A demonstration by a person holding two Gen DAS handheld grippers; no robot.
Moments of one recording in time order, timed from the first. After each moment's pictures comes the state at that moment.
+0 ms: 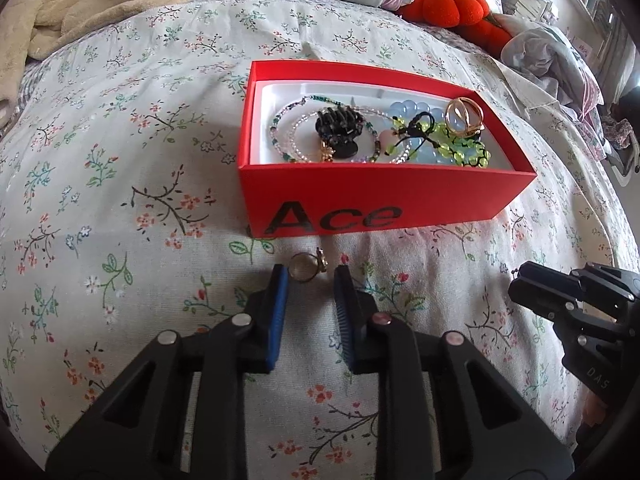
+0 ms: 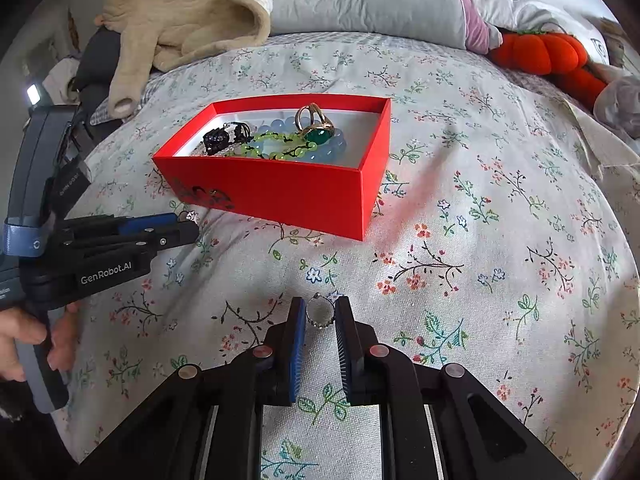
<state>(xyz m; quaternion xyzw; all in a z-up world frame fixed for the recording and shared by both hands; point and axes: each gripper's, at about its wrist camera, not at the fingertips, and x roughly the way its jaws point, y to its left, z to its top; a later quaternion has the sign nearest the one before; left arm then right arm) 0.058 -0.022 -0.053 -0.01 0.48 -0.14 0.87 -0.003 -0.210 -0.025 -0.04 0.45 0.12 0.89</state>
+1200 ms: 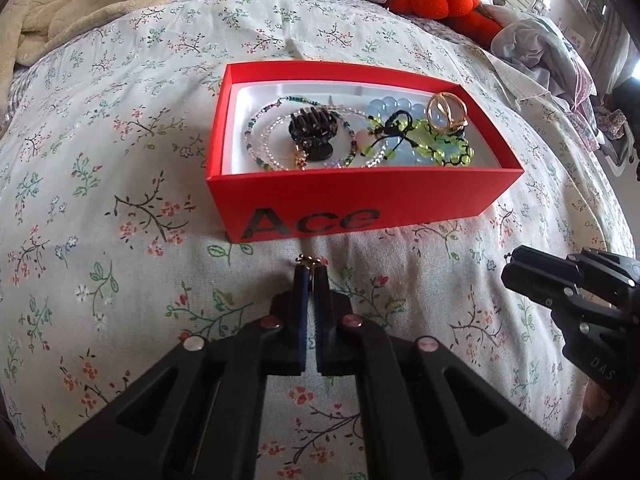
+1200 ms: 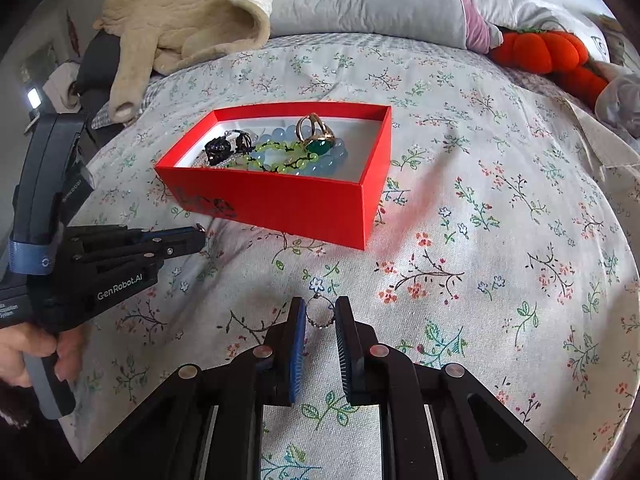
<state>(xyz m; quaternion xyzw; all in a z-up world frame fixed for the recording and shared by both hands) 0.061 -0.029 -0.045 0.00 0.49 -0.16 0.86 0.003 -0.211 -0.015 -0.02 0.44 0.12 0.89</state>
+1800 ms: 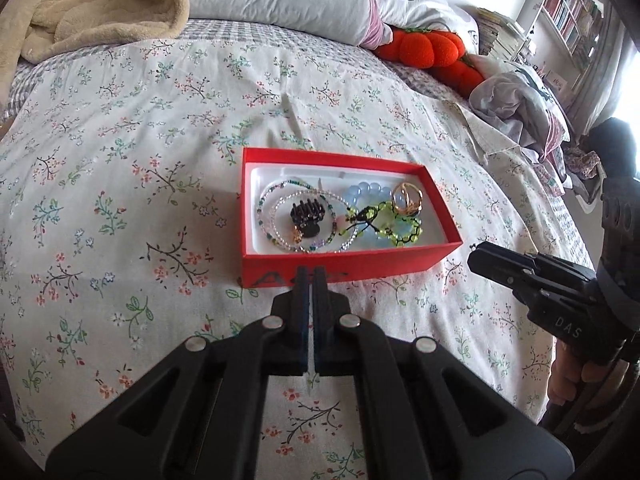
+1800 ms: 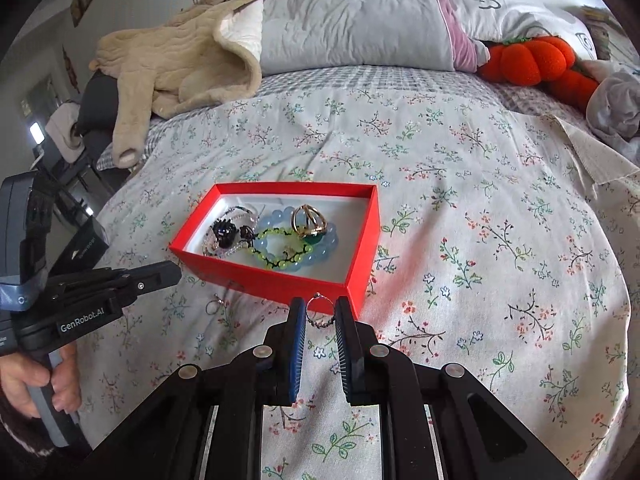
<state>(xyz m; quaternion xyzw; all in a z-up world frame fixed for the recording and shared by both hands) 0.063 -0.002 0.008 -0.07 0.44 -0.19 0.87 0.022 -0.220 0.033 0.02 0.41 0.13 0.90</state>
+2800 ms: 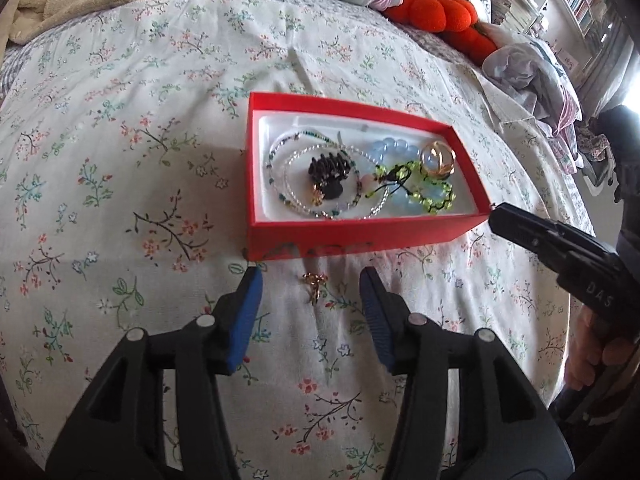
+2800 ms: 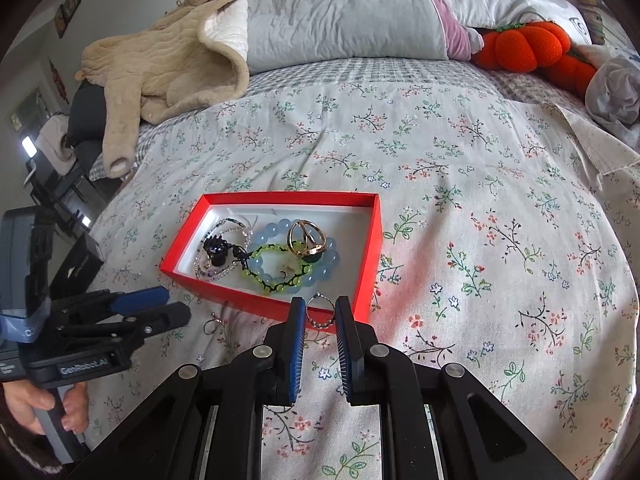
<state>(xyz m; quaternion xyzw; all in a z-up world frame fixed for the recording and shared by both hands) 0.077 -0.009 -0.029 -0.05 0.51 -0.19 0.83 0.039 -0.219 0.027 0.04 0.43 0.12 0.89</state>
